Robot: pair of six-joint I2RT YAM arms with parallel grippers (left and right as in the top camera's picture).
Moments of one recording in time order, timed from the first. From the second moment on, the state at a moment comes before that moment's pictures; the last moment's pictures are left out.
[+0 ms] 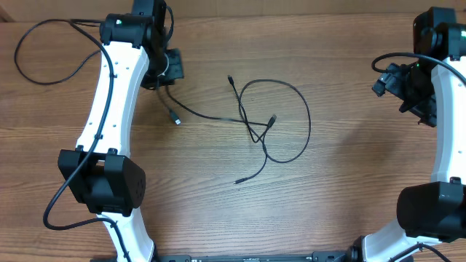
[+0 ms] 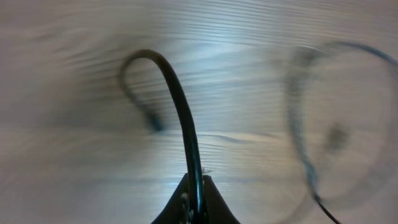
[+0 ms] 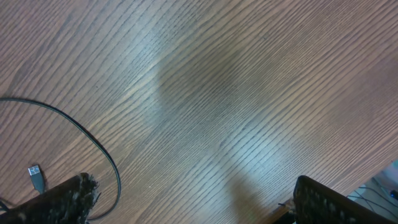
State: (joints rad) left arm -0.13 2.02 2.07 -1.36 0.11 -0.24; right arm -0.16 1.80 1.94 -1.63 0.17 0.56
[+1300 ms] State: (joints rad) left arm -0.31 1.83 2.03 -1.69 0.46 0.06; right arm -0.16 1.80 1.94 -1.61 0.17 0.56
